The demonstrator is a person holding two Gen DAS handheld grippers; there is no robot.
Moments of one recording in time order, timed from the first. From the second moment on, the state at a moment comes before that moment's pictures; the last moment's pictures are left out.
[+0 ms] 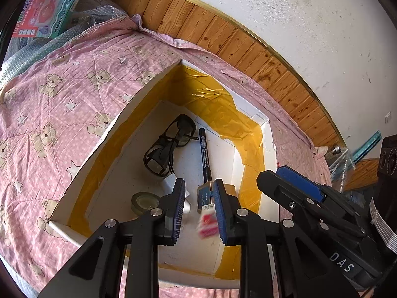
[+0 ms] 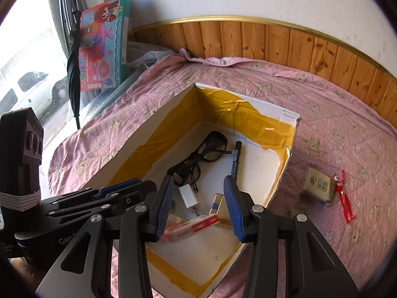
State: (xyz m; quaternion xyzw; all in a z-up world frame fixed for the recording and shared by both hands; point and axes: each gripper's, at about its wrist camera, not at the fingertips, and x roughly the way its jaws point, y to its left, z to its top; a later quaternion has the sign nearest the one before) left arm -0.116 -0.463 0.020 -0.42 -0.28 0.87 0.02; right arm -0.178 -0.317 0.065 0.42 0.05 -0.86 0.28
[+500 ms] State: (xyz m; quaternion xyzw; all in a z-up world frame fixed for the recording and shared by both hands) left arm -0.104 -0.459 0.029 -0.41 -0.28 0.87 0.02; right arm -0.156 -0.296 0.069 0.42 0.02 -0.86 0.29
